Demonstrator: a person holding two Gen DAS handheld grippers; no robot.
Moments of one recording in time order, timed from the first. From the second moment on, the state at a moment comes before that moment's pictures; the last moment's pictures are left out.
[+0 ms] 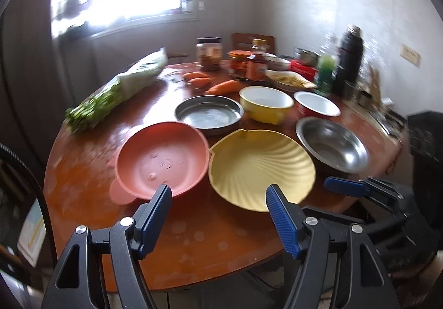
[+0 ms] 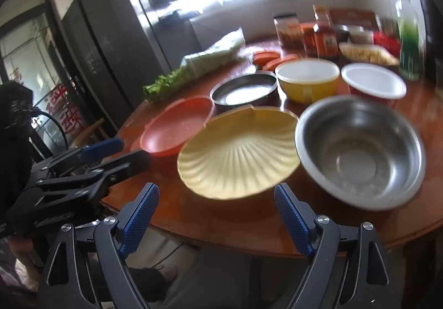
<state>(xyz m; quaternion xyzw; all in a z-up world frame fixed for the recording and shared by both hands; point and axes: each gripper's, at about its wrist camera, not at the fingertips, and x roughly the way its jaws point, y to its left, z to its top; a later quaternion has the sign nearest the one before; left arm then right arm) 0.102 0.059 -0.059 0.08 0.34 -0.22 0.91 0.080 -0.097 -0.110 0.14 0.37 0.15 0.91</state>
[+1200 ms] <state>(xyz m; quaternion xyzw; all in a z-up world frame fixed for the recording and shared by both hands) 0.184 0.044 -0.109 0.00 0.52 -0.26 0.81 0.122 -0.146 -0.128 0.29 0.43 0.12 0.85</state>
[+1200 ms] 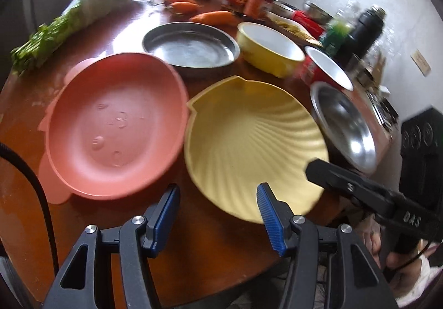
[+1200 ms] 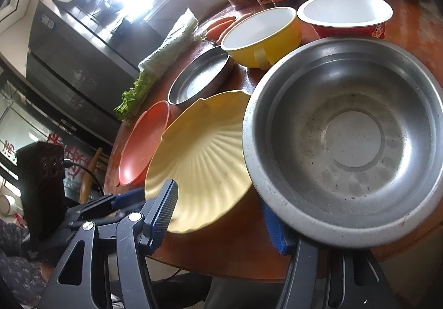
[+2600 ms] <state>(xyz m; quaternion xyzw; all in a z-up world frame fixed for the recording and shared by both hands) 0.177 0.052 -0.110 -0.02 0.55 -0.23 0.81 0.121 -0.138 -0.131 0.28 0.46 0.12 0.84</state>
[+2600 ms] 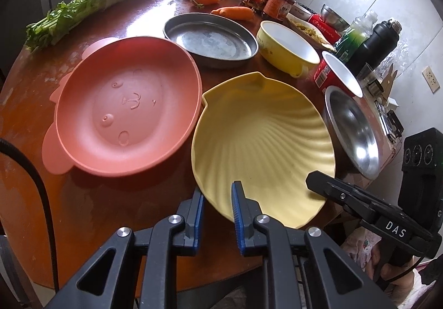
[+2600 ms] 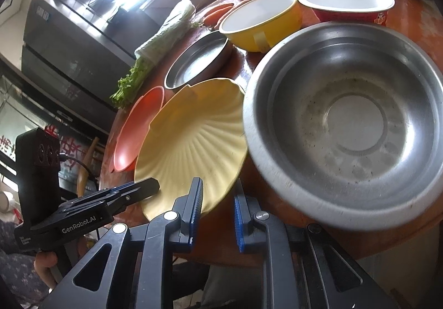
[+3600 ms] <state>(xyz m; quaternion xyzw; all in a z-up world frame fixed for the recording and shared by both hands) 0.152 0.117 -0.108 -0.03 0.55 -0.18 0.81 0.128 -0.075 -0.128 0.22 0.51 0.15 0.82</state>
